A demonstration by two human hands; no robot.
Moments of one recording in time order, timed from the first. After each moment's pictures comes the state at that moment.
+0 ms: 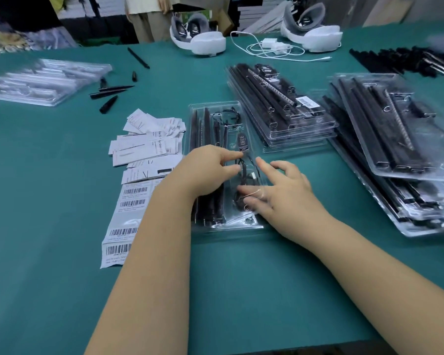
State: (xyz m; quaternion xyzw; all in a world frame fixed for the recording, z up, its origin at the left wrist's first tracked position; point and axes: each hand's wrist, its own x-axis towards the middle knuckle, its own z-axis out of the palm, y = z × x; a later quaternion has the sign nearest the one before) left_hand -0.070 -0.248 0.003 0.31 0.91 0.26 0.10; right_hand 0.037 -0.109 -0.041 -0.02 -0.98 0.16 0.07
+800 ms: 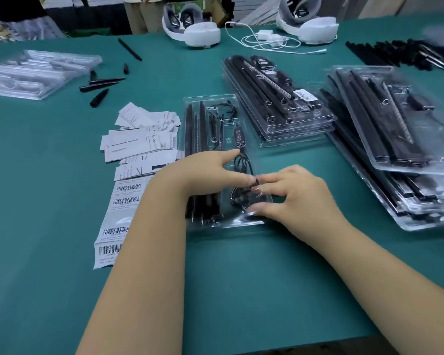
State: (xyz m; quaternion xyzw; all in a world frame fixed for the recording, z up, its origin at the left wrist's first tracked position) left_hand -0.072 -0.252 0.005 0.32 0.89 0.21 0.25; right_hand 0.054 -0.109 -0.030 -0.03 -0.95 0.27 0.16
